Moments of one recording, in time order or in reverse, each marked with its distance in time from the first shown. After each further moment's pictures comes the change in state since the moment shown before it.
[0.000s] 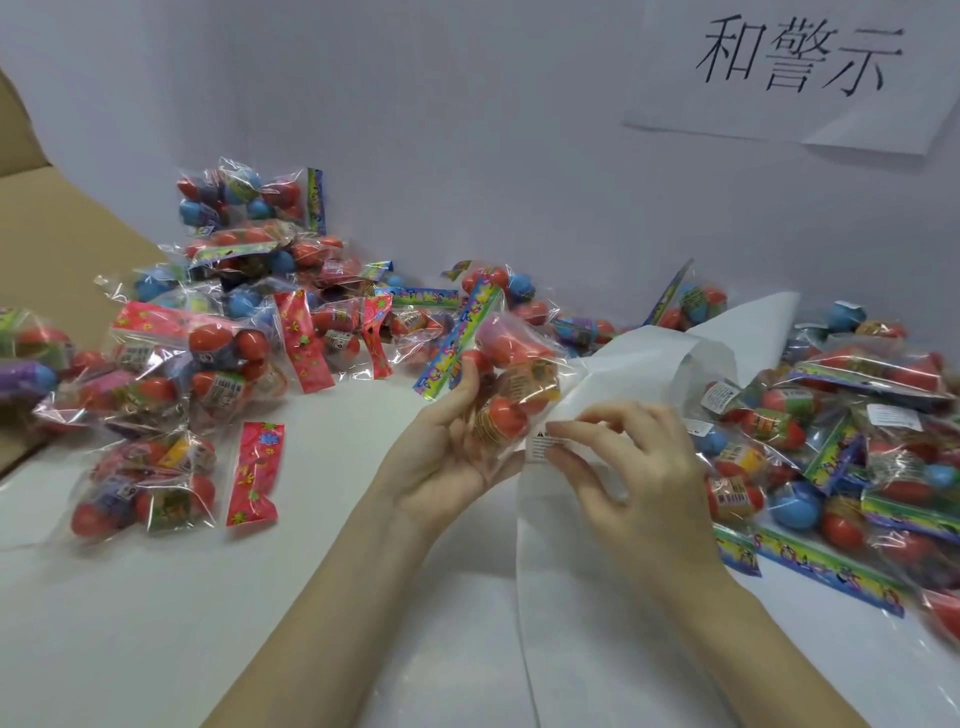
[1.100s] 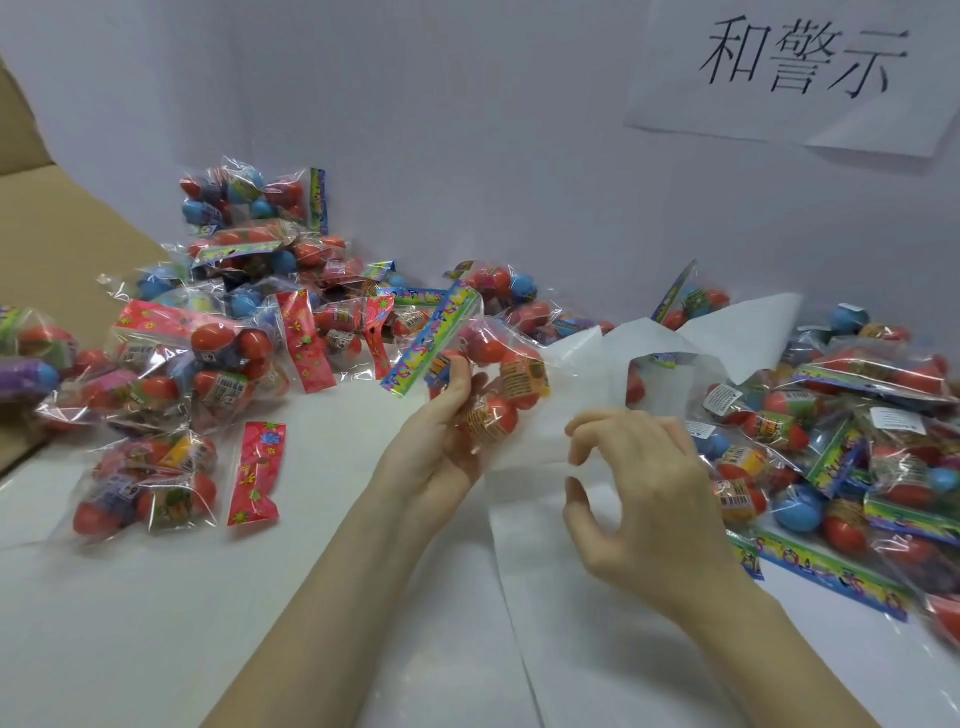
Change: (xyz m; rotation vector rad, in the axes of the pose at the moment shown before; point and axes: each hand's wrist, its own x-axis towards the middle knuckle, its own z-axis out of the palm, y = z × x) left_hand -0.002 0.000 0.008 0.079 0.308 0.216; right_hand 0.002 -0.003 -0.011 -0.028 -0.134 -0.122
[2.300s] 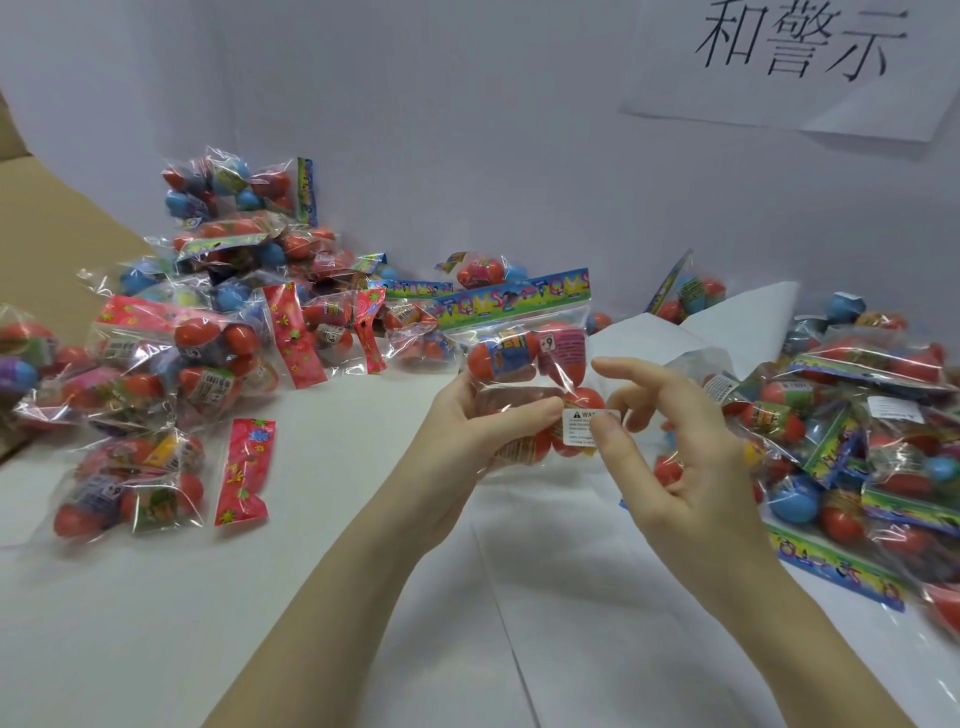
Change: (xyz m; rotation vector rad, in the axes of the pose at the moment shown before) left_hand -0.022 -0.002 0.010 0.664 -0.228 0.126; right_hand 0.010 -0.009 -0.022 0.433 0.051 0.293
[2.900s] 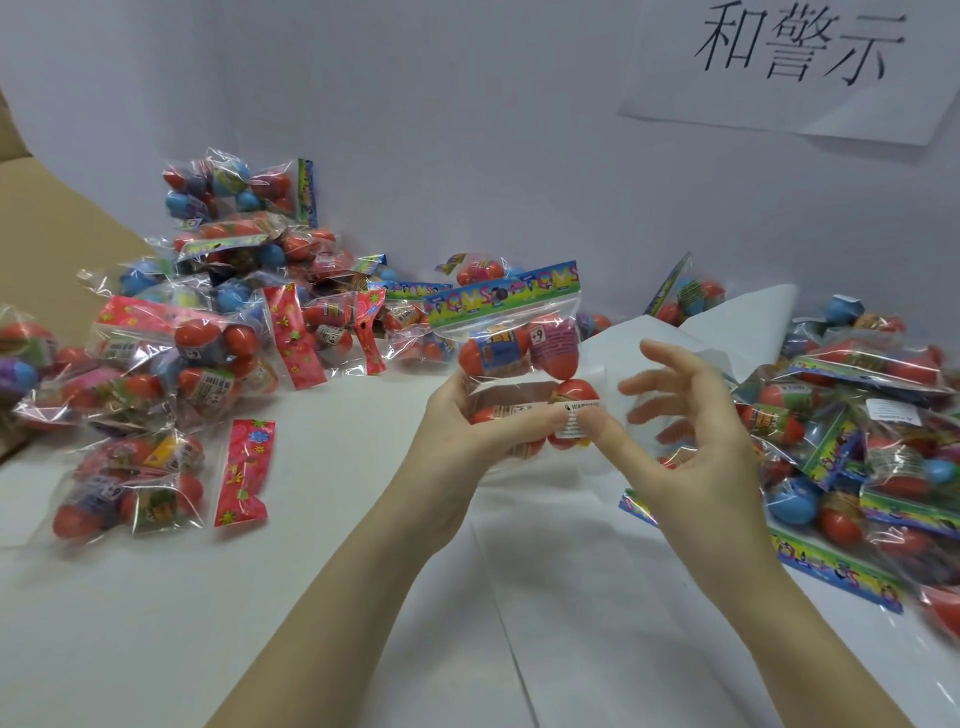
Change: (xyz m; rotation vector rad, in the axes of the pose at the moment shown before) left_hand 0.000 -0.003 0.001 -0.051 0.037 0.093; right_hand 0.003 0.003 -0.001 0.172 0.069 0.320
